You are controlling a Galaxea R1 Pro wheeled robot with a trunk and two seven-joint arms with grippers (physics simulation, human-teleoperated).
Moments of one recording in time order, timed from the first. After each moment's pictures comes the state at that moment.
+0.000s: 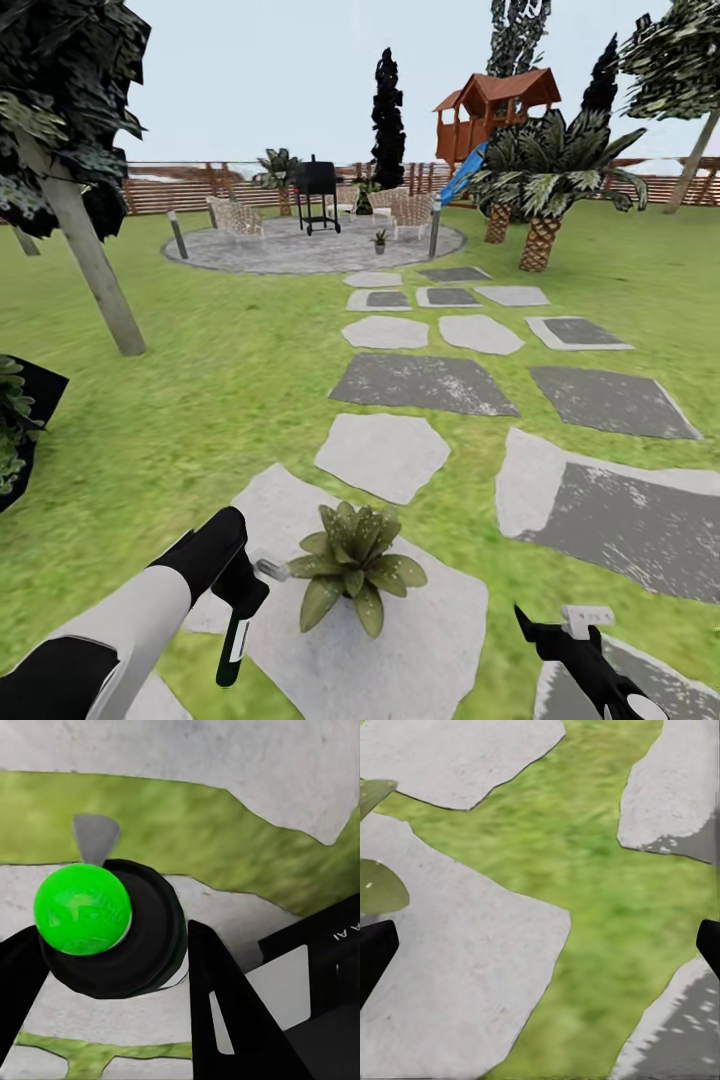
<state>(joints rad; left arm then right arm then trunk) -0.84 0.03 -0.23 -0.40 -0.60 0.99 -0.81 -0.31 -0.05 -0.65 -0.71 0.36 -0.19 0.46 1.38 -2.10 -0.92</state>
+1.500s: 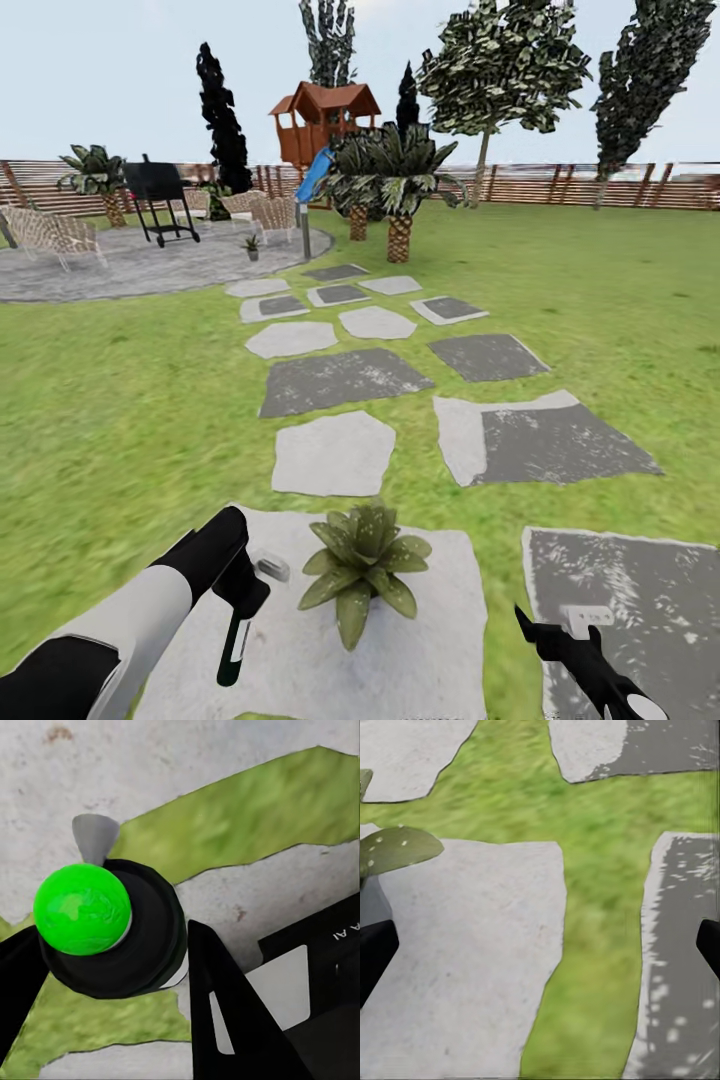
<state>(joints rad) -0.84 0.03 -0.23 -0.40 -0.60 0.99 -0.81 -0.31 -0.05 -0.65 -0.71 0.36 -0.19 0.46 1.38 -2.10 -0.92</state>
